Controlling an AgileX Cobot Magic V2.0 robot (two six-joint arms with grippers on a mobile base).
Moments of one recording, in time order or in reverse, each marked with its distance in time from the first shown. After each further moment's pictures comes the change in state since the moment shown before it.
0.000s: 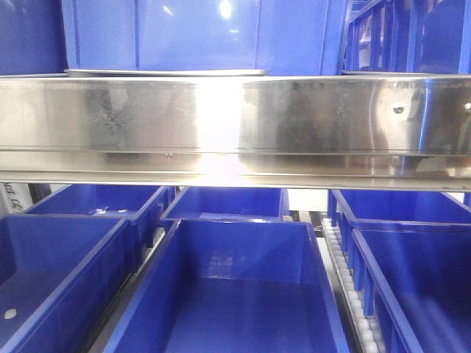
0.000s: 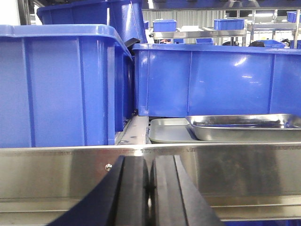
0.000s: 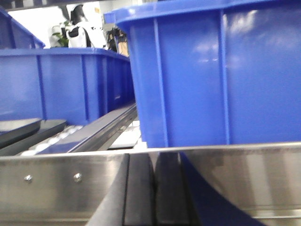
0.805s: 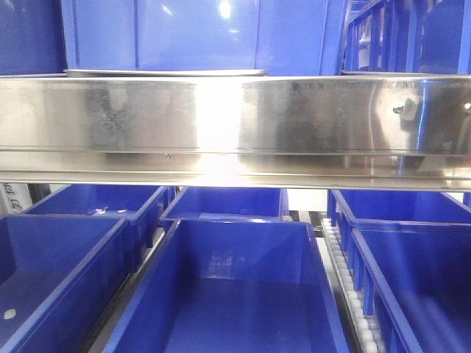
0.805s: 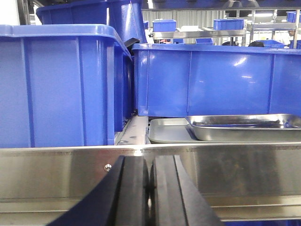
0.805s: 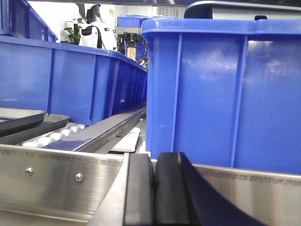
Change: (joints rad) left arm 0.000 0.000 0.000 0.000 0.000 0.000; right arm 0.027 0.000 0.000 -0.156 -0.044 0.000
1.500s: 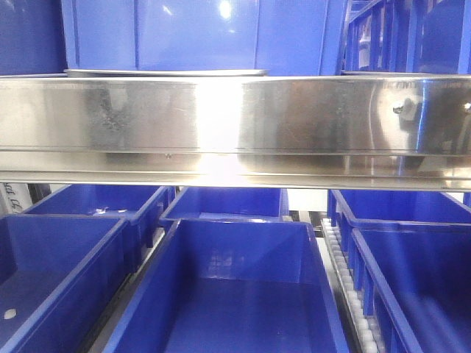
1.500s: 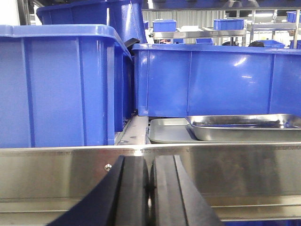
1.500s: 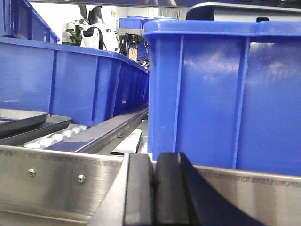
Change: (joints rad) left arm 0.000 0.000 0.000 0.000 0.000 0.000; right arm 0.000 0.000 0.000 -0.056 -0.005 0.062
